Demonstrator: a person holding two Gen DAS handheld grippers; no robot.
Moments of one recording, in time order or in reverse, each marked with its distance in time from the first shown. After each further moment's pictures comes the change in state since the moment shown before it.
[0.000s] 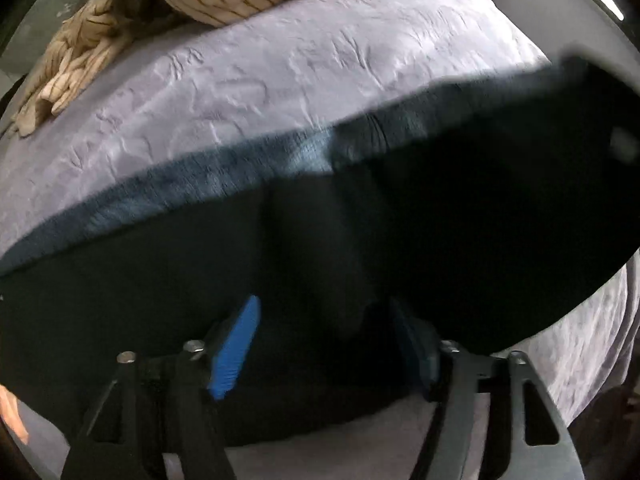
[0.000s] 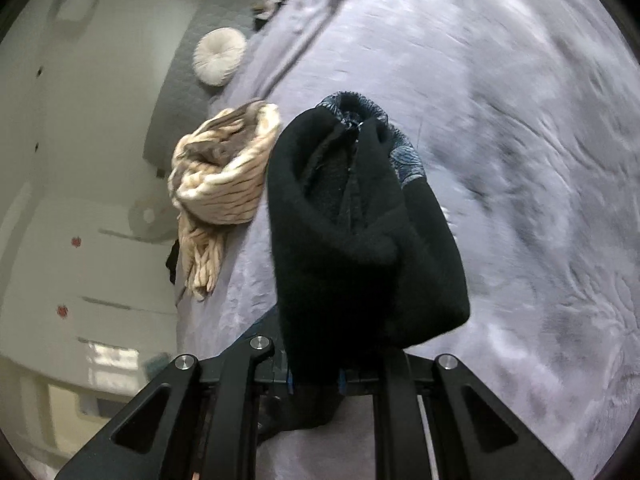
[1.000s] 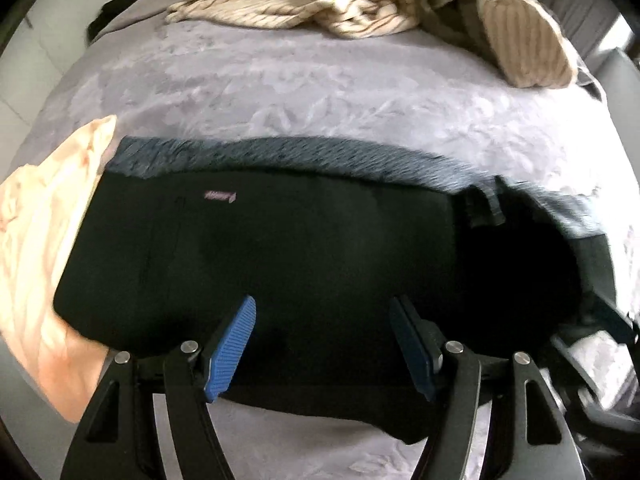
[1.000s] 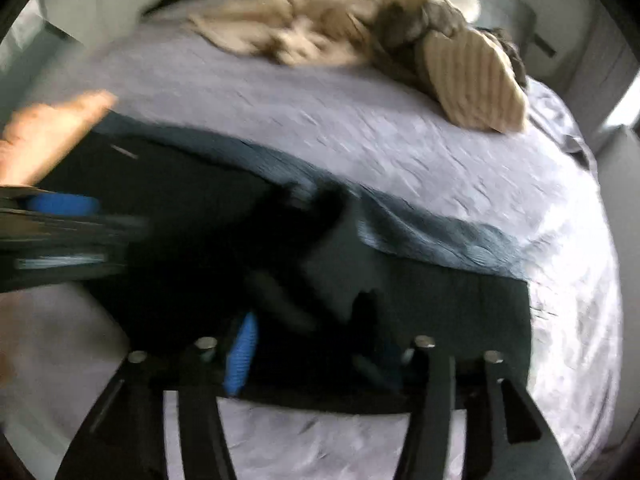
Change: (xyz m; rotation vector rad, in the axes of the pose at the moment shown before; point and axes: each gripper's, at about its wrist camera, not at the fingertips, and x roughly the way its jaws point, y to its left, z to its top) left arm -0.074 0.316 -0.078 -0.315 -0.041 0.093; right arm 0.196 0.253 -0.275 -1.000 0.247 -0.516
